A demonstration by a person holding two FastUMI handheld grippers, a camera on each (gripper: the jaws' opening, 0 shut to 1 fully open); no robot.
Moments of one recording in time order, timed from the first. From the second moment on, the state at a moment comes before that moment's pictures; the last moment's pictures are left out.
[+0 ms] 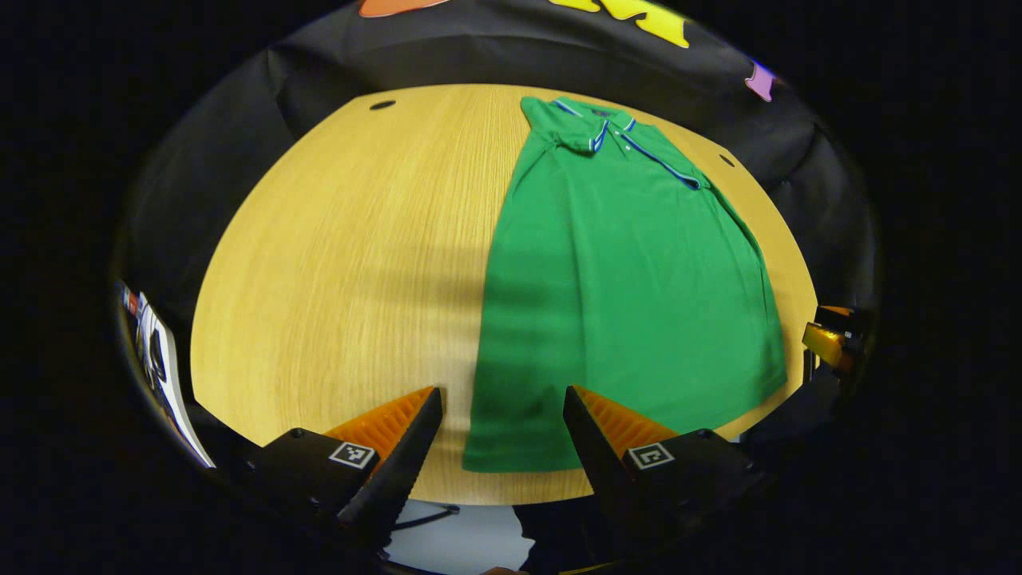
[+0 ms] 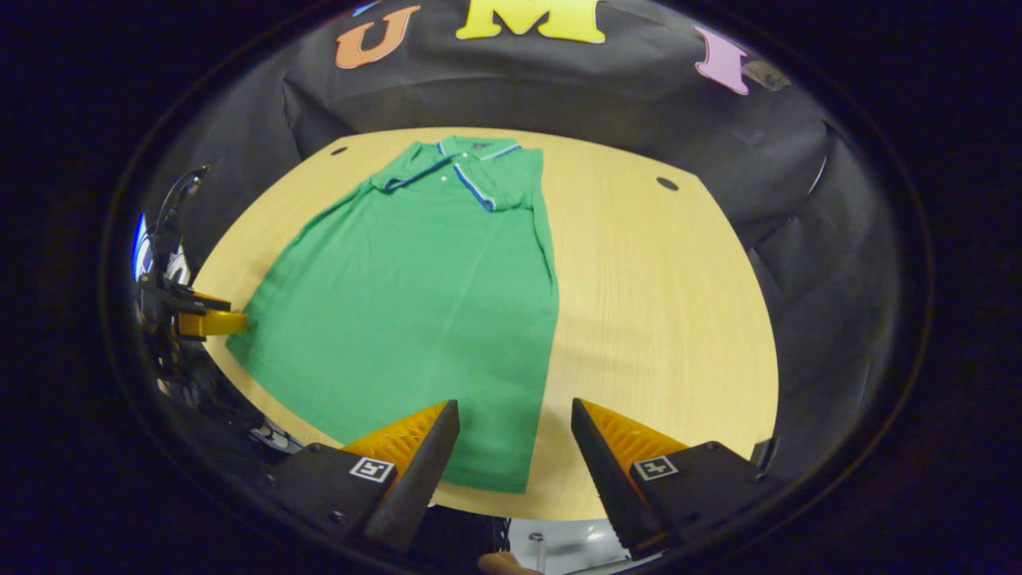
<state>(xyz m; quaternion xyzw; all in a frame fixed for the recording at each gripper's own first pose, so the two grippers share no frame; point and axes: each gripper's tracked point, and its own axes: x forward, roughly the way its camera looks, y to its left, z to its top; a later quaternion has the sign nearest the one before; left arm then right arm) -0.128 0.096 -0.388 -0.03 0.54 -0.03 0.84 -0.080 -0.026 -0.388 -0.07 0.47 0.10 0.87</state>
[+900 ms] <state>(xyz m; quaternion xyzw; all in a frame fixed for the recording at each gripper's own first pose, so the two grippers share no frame) -0.152 0.096 -0.403 0.02 0.68 -0.03 0.73 -0.114 -0.035 -0.444 -0.06 0.65 0.07 0.75</state>
